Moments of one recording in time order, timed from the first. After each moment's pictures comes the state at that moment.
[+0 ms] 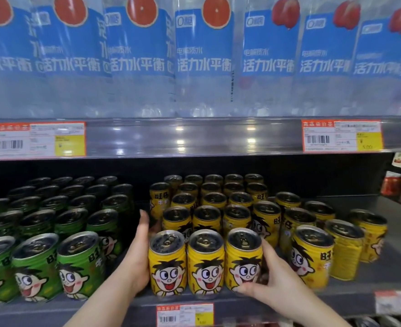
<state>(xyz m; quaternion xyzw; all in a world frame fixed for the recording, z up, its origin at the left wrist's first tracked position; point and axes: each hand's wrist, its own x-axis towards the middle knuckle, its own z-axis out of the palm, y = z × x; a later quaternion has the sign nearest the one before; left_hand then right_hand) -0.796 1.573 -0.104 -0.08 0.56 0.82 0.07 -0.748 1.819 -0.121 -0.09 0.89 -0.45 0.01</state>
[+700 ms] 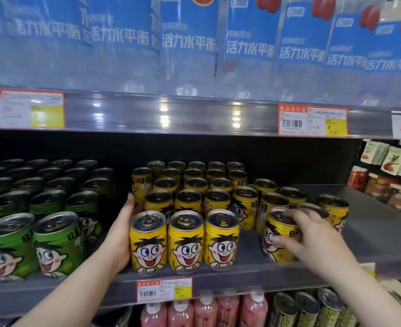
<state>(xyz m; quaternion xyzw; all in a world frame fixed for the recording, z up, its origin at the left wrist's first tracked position) -0.785 1.578 -0.101 -0.07 0.57 0.82 0.02 -0.720 1.890 -0.083 0.05 0.98 -0.09 -0.18</state>
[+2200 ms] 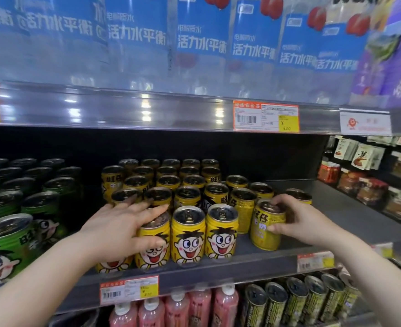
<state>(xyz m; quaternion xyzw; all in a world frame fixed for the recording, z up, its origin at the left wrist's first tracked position) -0.765 1.604 -0.062 0.23 0.97 -0.03 0.00 -0.741 1.970 -0.070 -0.01 0.97 -0.23 -0.08</state>
